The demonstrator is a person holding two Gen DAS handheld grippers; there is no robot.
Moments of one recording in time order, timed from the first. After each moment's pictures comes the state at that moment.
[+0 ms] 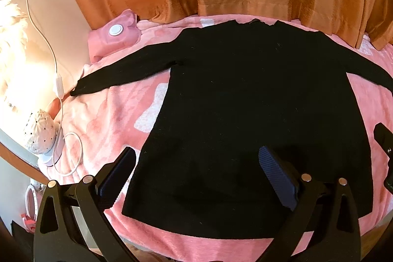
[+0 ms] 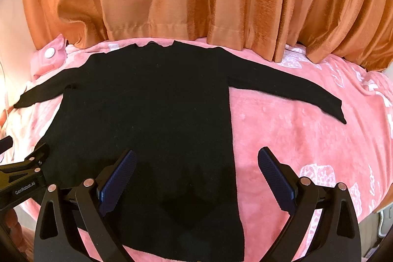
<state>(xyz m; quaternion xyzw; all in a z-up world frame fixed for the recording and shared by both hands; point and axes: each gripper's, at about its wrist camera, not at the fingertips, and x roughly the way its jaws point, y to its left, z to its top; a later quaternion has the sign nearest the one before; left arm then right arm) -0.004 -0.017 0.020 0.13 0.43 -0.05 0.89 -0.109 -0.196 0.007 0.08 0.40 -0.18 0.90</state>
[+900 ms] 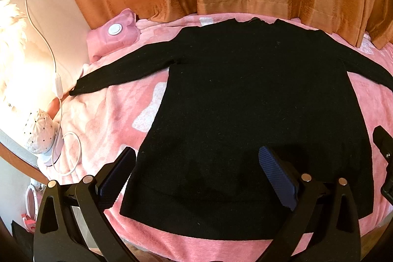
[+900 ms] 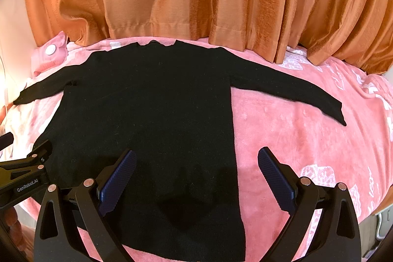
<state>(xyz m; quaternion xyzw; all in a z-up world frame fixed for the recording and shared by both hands) -0.004 -0.017 0.017 0.13 0.43 -0.05 0.89 -0.108 -0.191 0.004 0.07 0.40 -0.18 0.90</state>
